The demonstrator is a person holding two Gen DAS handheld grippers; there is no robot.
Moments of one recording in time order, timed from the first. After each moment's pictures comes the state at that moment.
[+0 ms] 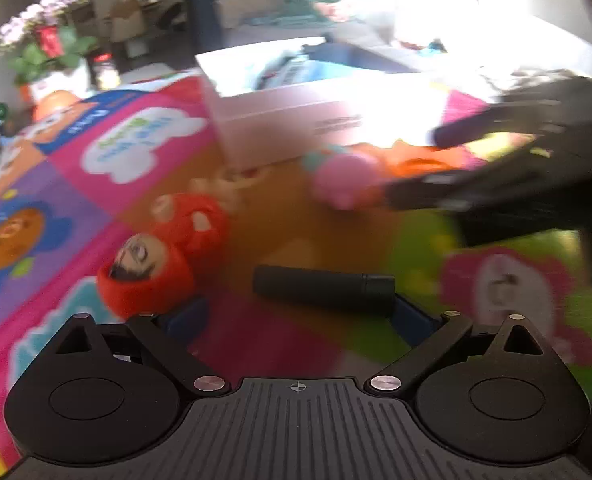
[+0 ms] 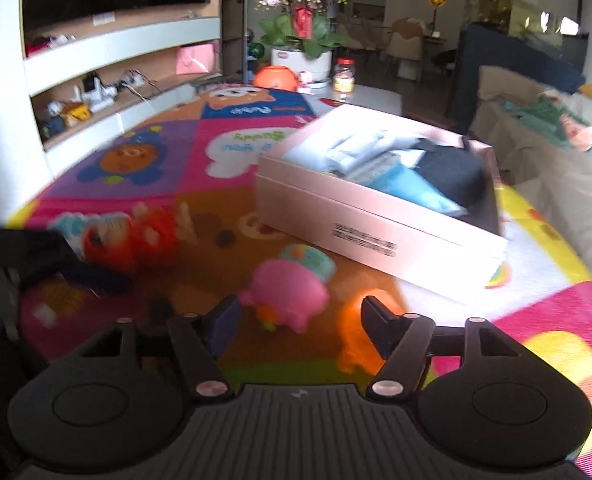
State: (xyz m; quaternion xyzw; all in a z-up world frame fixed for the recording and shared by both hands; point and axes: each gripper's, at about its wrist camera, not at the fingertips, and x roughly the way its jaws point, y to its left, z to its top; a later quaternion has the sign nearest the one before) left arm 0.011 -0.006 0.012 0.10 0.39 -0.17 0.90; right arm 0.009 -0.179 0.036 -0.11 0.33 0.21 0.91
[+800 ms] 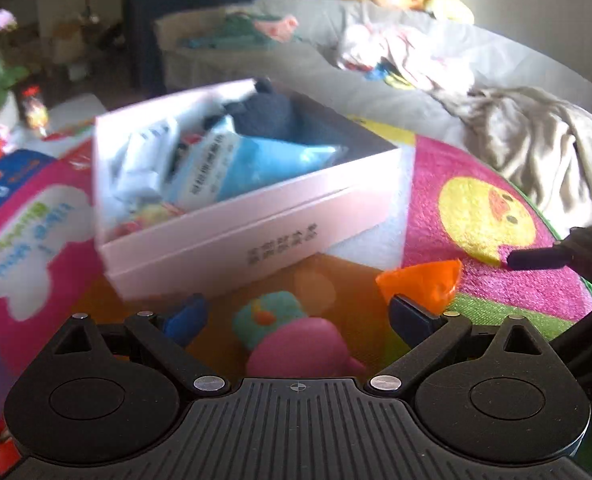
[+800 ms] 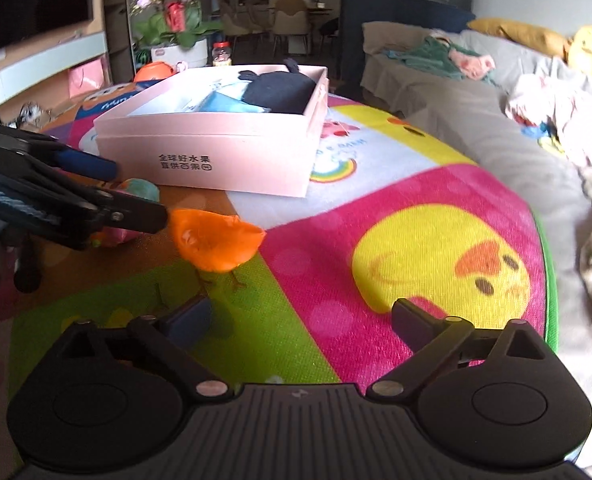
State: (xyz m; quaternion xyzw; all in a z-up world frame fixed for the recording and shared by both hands) left arm 0.110 -0.070 0.018 0.09 0.37 -0.28 0.88; right arm -0.003 -0.266 -0.002 -0.02 0.36 0.07 0.93
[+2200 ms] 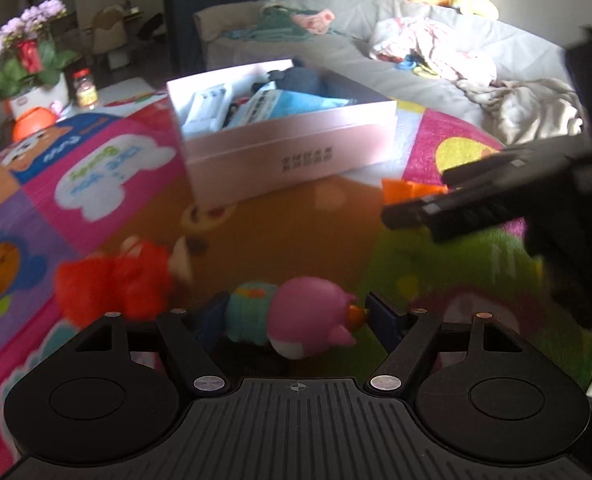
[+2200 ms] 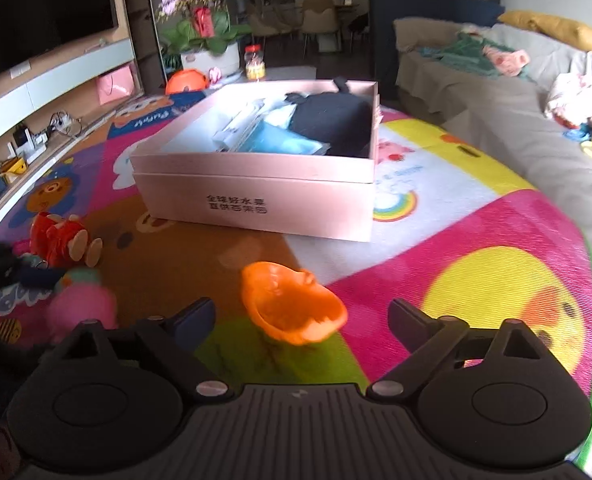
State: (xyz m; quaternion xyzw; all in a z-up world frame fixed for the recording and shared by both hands) left arm 0.013 -0.025 0.026 0.09 0.37 -0.21 0.90; right arm 0.033 -0.236 0.017 0.00 0.38 0.13 0.92
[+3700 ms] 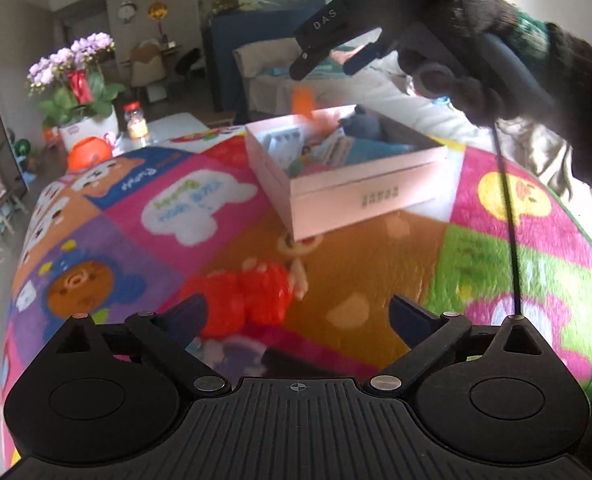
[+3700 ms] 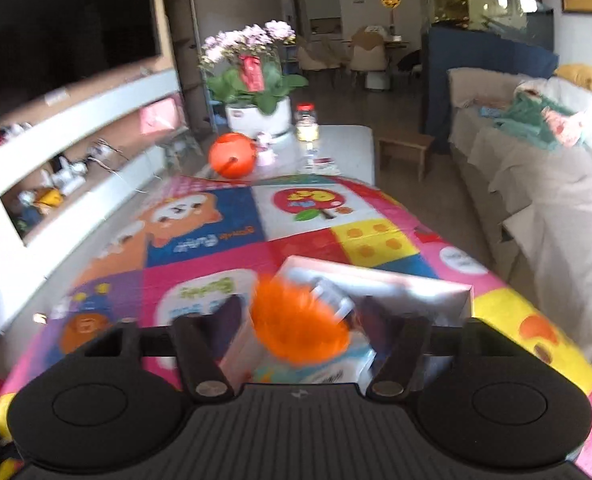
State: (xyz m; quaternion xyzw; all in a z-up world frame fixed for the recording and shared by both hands) left arm -0.007 0.034 0.061 0.11 0.32 -0.16 0.93; right arm 0.167 -0.165 0.136 -0.02 0.32 0.18 0.93
